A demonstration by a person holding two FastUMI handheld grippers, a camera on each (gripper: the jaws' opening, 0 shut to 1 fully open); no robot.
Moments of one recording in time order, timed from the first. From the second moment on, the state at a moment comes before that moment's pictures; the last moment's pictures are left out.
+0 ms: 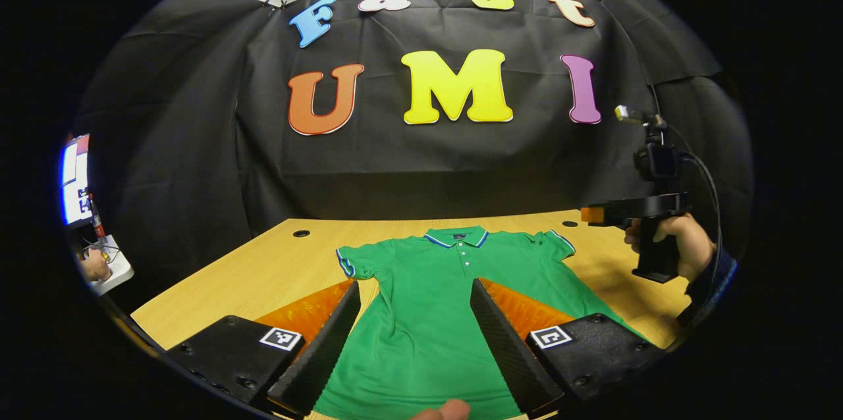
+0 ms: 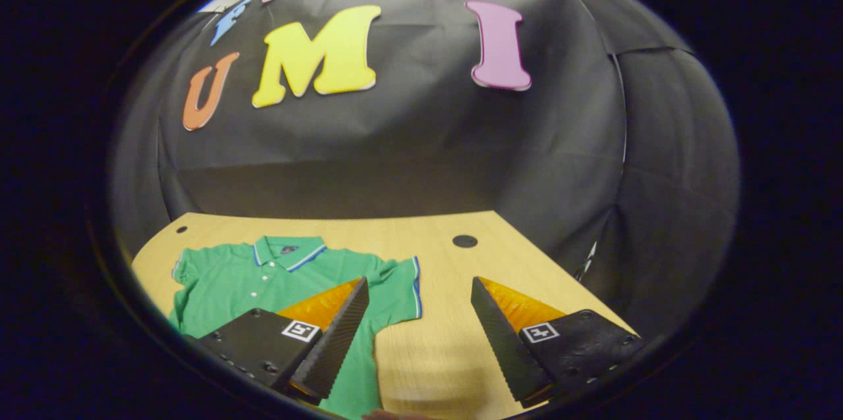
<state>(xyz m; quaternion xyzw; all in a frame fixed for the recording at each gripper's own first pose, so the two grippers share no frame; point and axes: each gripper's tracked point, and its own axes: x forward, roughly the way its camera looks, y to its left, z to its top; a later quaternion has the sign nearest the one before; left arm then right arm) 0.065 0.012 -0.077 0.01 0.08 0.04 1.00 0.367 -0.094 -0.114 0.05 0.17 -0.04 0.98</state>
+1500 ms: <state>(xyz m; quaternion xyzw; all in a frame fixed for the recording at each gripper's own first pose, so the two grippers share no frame) 0.089 0.048 -0.132 0.00 0.15 0.09 0.98 0.463 -0.023 -0.141 -0.06 0.20 0.00 0.98</state>
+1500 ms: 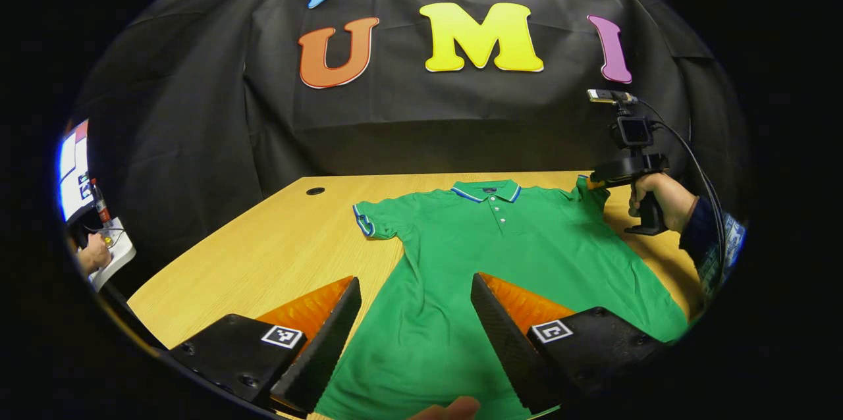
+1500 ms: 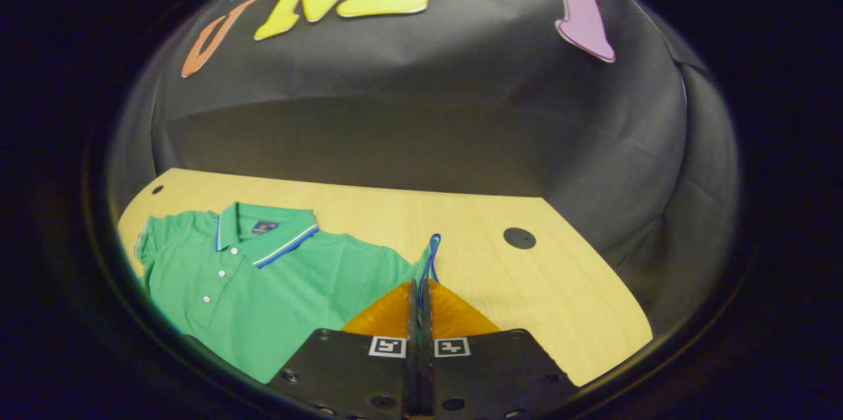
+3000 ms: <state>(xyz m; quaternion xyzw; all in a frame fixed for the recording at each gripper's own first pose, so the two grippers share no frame) 0.287 0.165 -0.154 -0.10 0.24 0.13 0.96 0.164 0.007 -0.050 0.05 0.03 0.09 0.99</state>
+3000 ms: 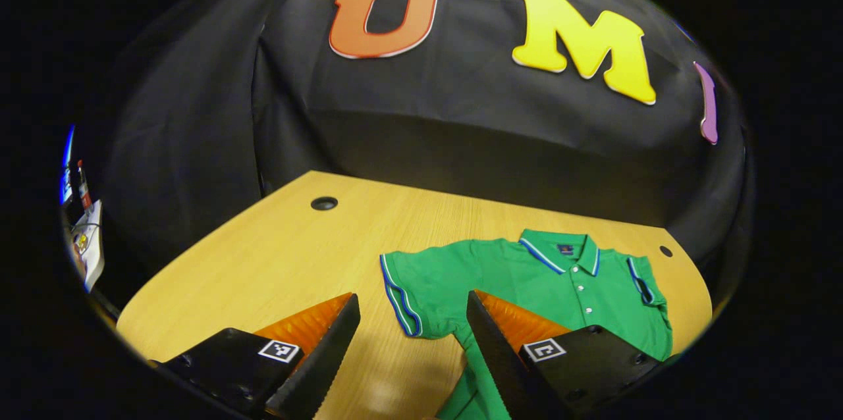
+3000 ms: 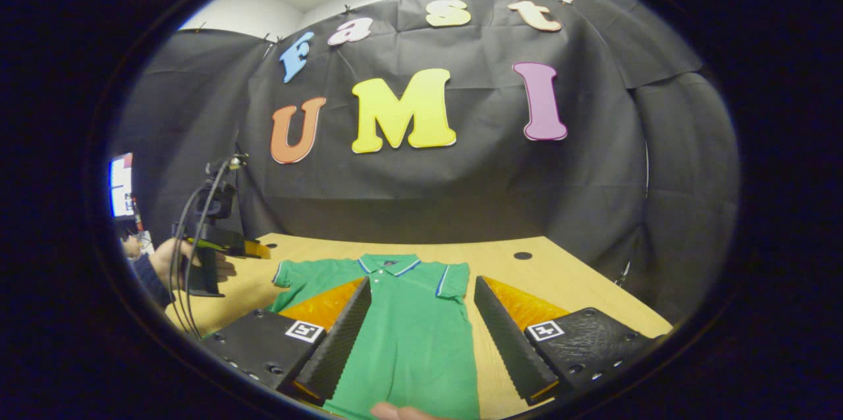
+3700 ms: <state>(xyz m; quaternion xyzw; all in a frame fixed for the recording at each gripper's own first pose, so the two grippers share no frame) 0.357 0.209 -0.213 -0.21 0.27 0.19 0.92 0.170 -0.007 -0.074 0.06 0.02 0.11 0.99</state>
